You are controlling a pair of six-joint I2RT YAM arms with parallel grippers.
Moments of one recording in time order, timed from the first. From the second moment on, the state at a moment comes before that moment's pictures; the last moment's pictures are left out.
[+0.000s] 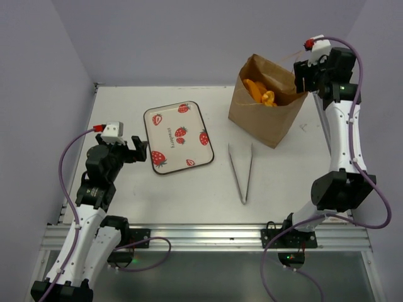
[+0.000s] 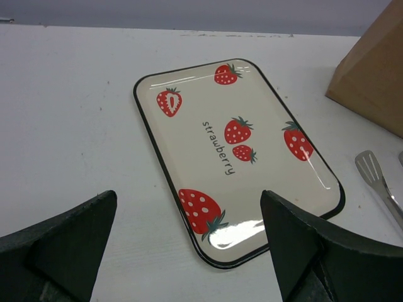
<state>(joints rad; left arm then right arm) -0.13 0.62 0.59 -0.19 0.06 -0.14 -0.13 1.61 1.82 -0.65 -0.17 -0.35</state>
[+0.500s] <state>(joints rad) -0.13 0.62 0.59 -0.19 0.06 -0.14 -0.14 1.76 1.94 -0.75 -0.15 -0.34</state>
